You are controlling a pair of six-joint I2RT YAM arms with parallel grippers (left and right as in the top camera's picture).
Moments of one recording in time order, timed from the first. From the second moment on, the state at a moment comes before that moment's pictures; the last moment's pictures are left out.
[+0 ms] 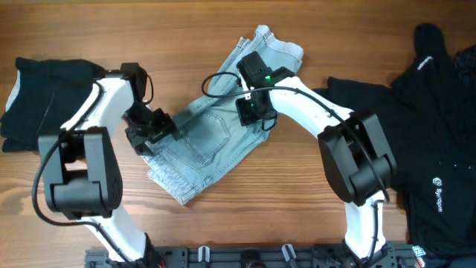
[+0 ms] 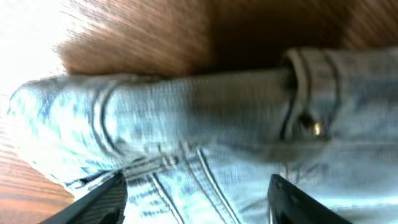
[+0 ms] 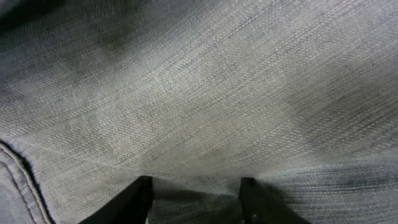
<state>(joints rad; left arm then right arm) 0.02 1.93 1.28 -1.16 0.22 -0.51 0.53 2.13 1.52 -0.74 -0.12 0.24</state>
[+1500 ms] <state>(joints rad) 0.18 1.76 1.33 -1.06 0.05 -0.52 0.18 1.83 1.50 -0.58 -0.20 0.20</state>
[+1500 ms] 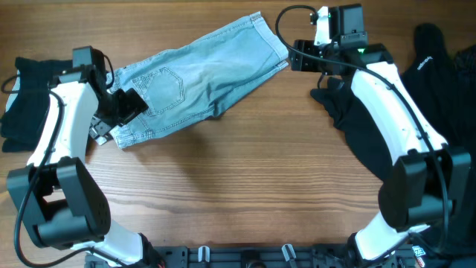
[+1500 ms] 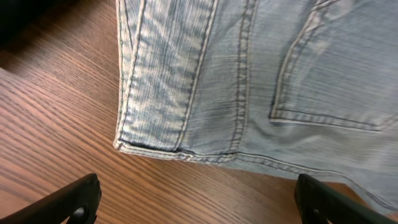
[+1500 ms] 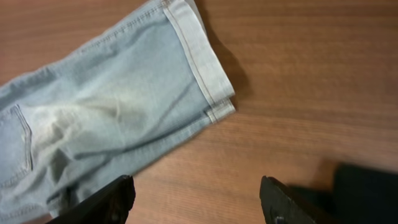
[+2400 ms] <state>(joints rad) 0.18 1.77 1.09 -0.82 0.15 -0.60 0.20 2.23 1.50 -0.09 -0.37 0.21</state>
